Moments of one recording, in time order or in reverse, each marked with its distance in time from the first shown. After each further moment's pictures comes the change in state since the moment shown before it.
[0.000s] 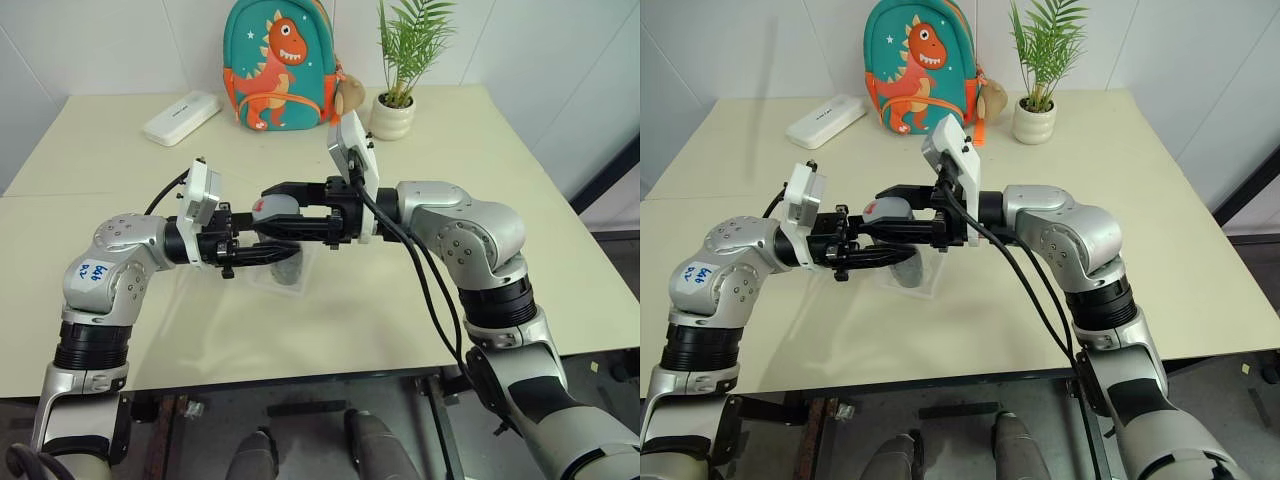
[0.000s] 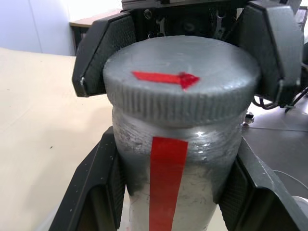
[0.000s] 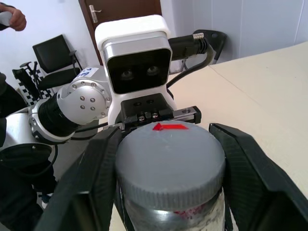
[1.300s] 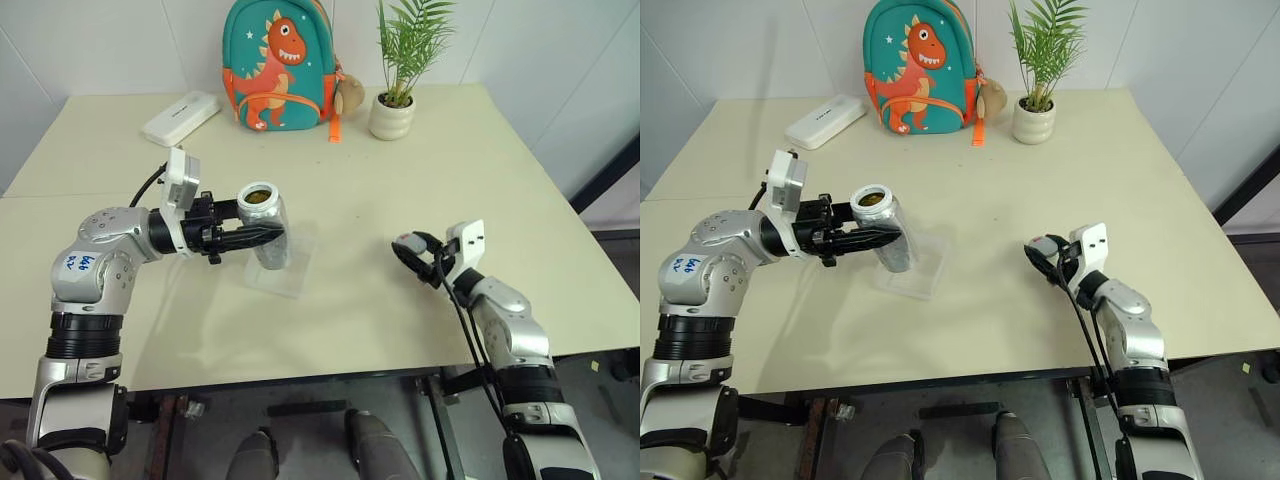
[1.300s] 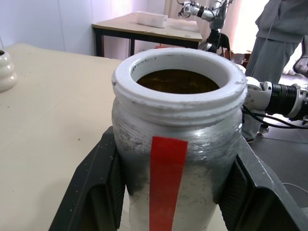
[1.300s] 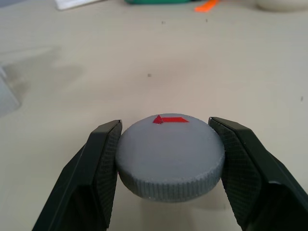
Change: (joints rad) left arm -0.042 0.016 0.031 0.124 0.009 -0.021 -0.009; right arm 0.542 -0.078 -0.269 0.389 -0.321 -0.714 -0.204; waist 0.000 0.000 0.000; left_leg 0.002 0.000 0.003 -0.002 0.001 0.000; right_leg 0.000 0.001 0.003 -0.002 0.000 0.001
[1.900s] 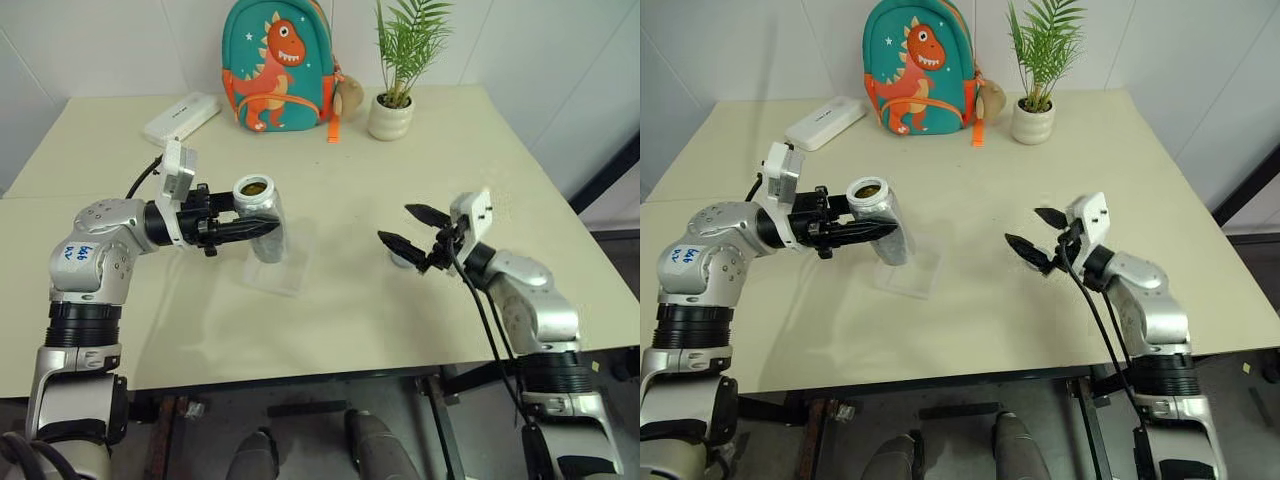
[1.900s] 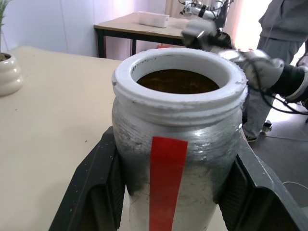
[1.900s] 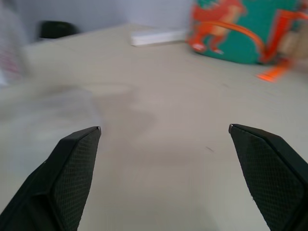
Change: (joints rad) left arm -0.070 0.023 0.001 0.103 0.019 -0.017 -0.039; right arm -0.100 -0.148 0.044 -0.356 0.194 0.321 0.181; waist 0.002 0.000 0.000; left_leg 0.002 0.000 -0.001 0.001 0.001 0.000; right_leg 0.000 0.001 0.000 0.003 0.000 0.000
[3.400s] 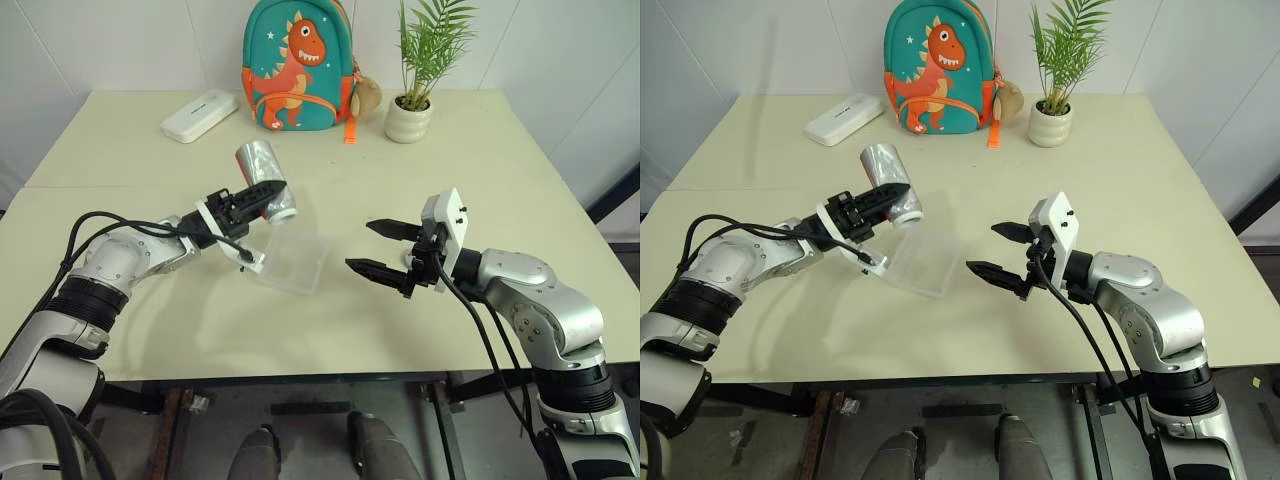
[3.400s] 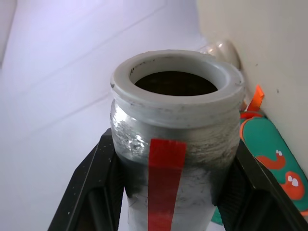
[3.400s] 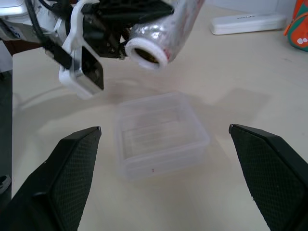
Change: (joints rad) left arm -0.131 0.185 -0.621 0.287 1.955 -1.037 2.029; right arm 0.055 -0.040 0.083 -0.278 0.056 0.213 -0.067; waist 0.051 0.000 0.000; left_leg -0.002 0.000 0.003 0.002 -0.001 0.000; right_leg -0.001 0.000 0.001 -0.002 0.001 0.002
